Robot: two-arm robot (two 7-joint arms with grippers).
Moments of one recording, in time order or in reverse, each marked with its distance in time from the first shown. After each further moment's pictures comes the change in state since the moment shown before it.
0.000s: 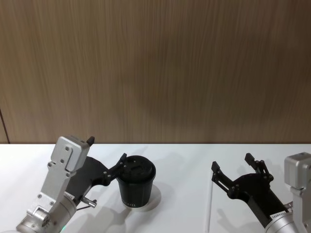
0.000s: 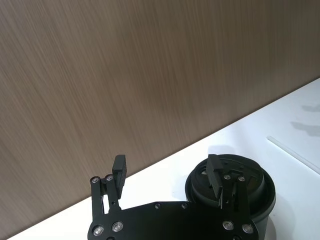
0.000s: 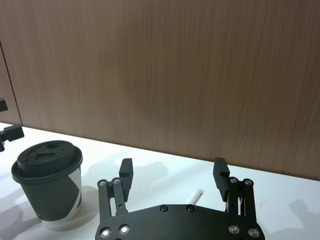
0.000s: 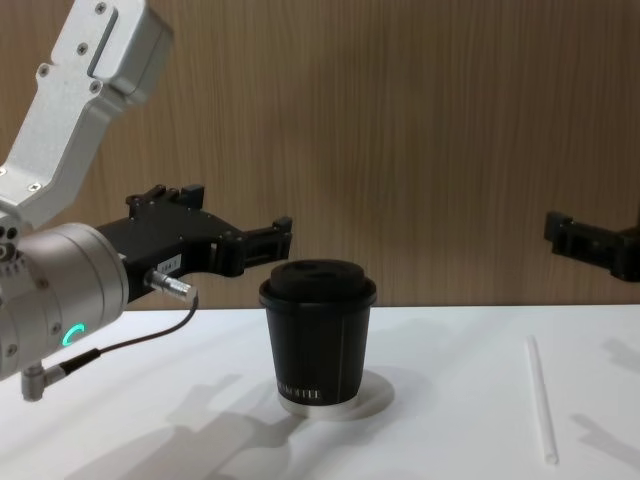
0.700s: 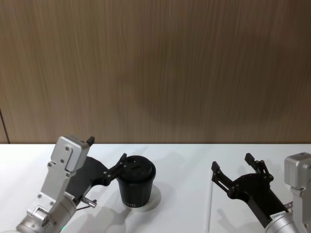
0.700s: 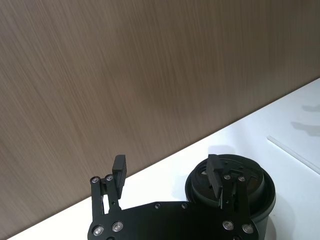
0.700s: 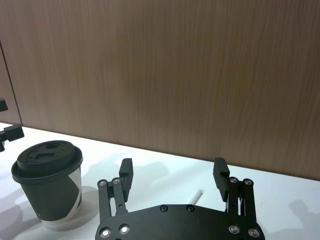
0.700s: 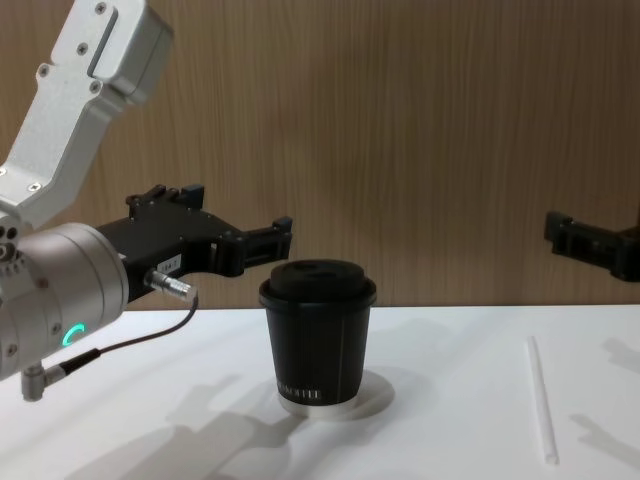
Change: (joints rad) left arm 0.000 0.000 0.000 0.000 0.000 0.000 0.000; right arm 0.000 0.000 0.000 0.000 0.000 0.000 0.000
